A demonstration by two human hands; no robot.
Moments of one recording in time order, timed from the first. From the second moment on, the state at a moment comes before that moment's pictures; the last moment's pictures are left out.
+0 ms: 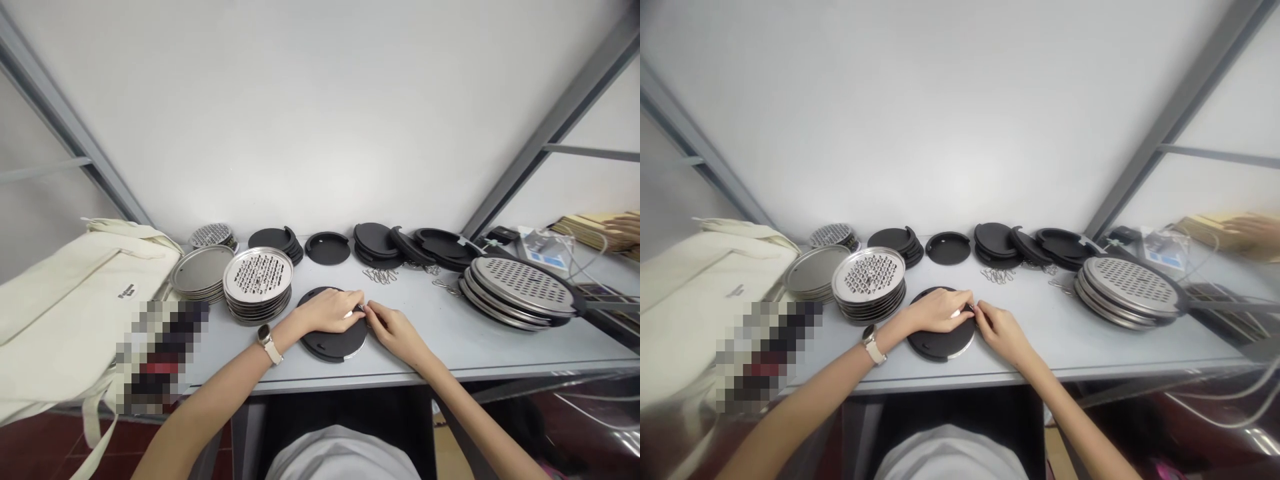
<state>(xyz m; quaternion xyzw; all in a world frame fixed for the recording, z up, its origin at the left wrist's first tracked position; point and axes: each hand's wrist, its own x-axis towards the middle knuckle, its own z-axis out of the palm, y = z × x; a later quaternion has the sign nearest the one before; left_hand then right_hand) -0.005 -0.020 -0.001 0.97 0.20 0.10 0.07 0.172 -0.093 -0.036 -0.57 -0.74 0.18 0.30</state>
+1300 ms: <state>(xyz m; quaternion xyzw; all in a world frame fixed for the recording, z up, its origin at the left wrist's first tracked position) -0.005 -0.020 -0.001 0.97 0.20 0.10 0.07 0.173 -0.090 -0.039 -0.57 -0.72 0.20 0.33</state>
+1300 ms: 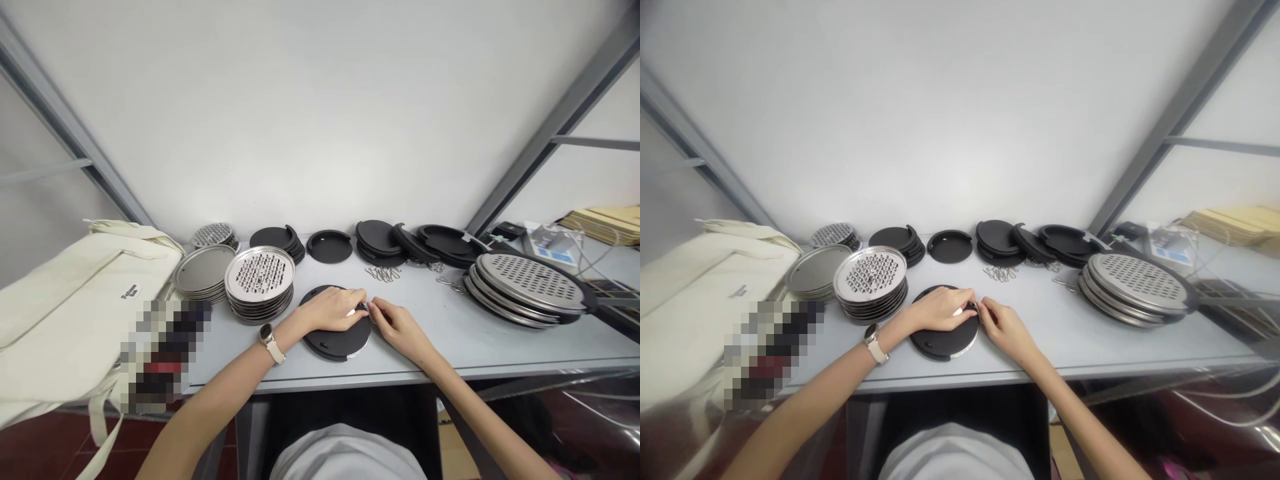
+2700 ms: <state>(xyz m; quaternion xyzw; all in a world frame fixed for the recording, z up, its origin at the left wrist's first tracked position) -0.004 -0.024 0.000 0.97 0.20 0.11 0.03 0.176 -0.090 -0.042 -0.57 -0.73 0.22 0.32</state>
